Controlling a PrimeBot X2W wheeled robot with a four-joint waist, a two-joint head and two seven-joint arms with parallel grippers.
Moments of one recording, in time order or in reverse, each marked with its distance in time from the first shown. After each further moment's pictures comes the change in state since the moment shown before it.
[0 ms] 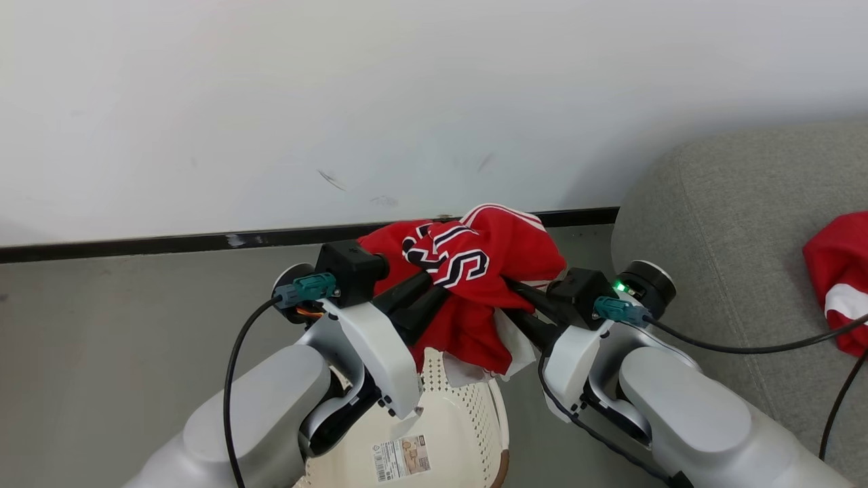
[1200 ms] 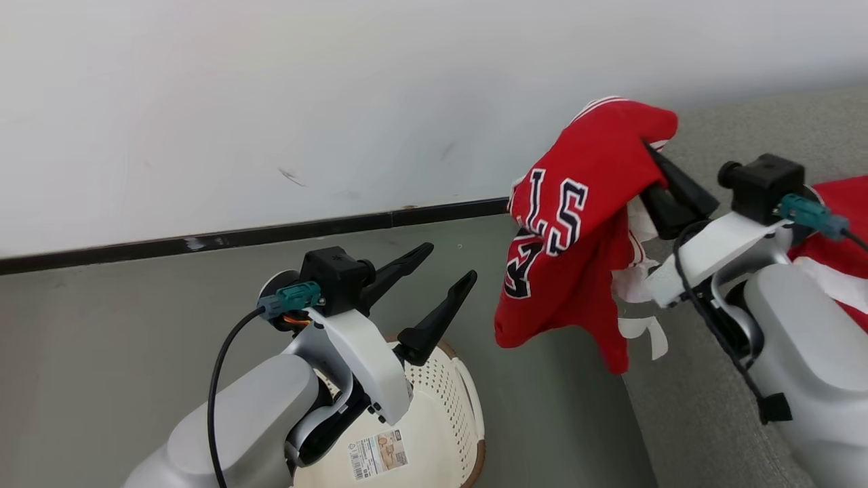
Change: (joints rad) left arm 0.038 0.040 0.016 -0.069 0.000 0.038 -0.001; right arm 0.007 -0.088 -0.422 -0.120 0.057 0.001 -0.004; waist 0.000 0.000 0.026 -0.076
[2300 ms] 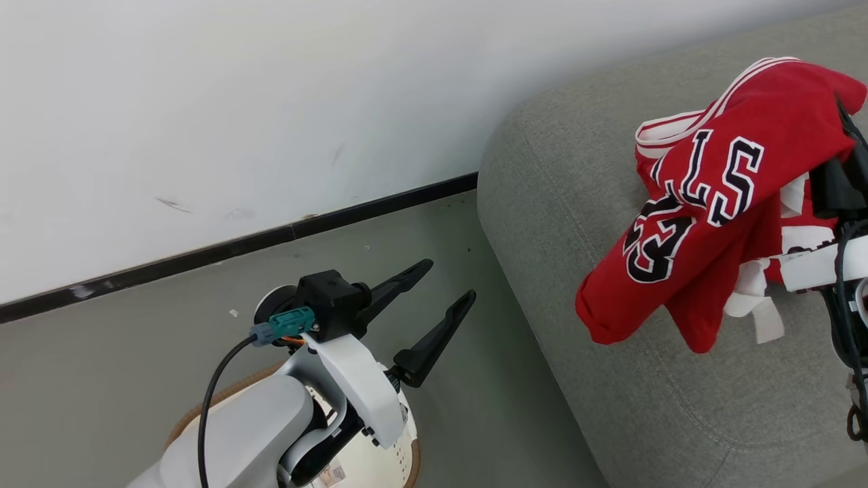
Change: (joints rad) left arm 0.041 0.038 -0.015 -0.057 0.027 0.000 -0.037; right arm 0.203 -0.033 -0.434 -0.284 -0.100 0.000 -0.003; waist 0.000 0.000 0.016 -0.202
